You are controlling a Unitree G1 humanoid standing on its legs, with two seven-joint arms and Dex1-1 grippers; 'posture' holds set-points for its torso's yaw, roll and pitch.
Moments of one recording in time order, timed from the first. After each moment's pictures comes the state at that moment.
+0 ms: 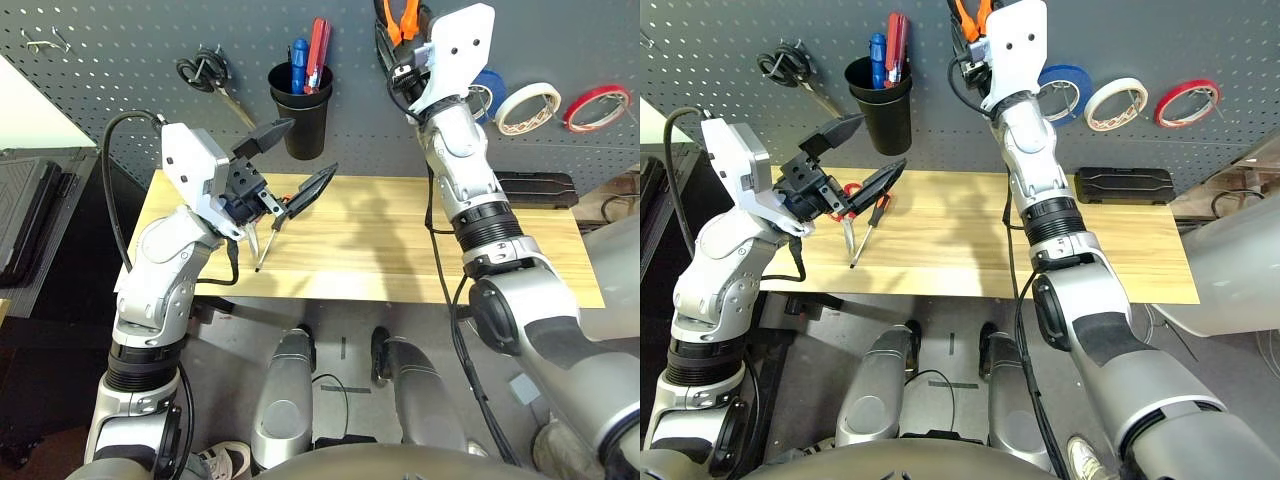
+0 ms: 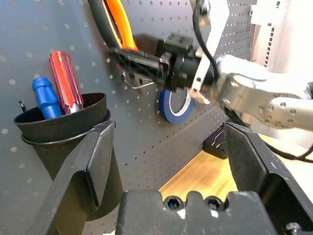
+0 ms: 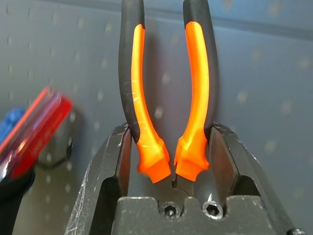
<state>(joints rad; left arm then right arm) -0.34 0.44 0.04 -0.38 -0.44 0.24 -0.65 -0.98 -0.09 -0.03 0.69 0.00 -0.36 0.12</state>
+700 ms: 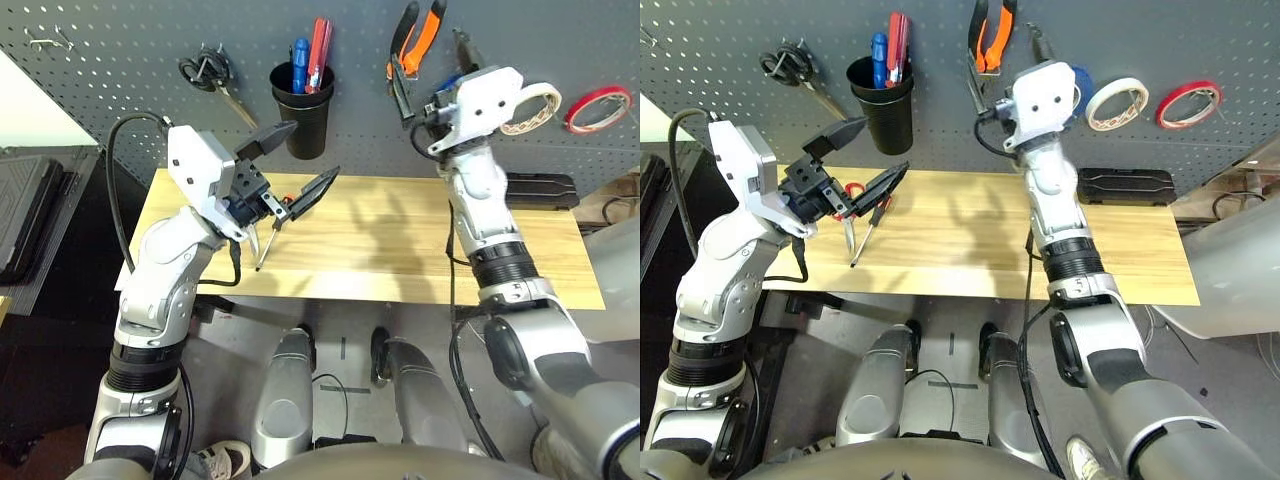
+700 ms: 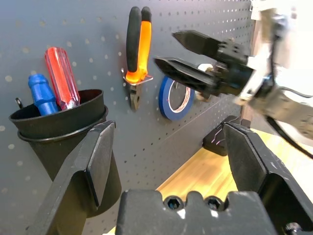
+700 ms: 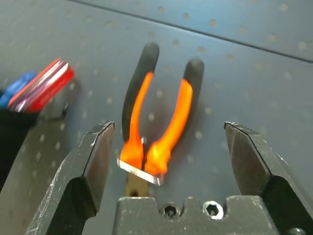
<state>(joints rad) -0.33 0.44 0.03 -0.38 -0.43 0.24 -0.65 -0.65 -0.21 -0.02 0.37 0.00 -0.50 0.20</state>
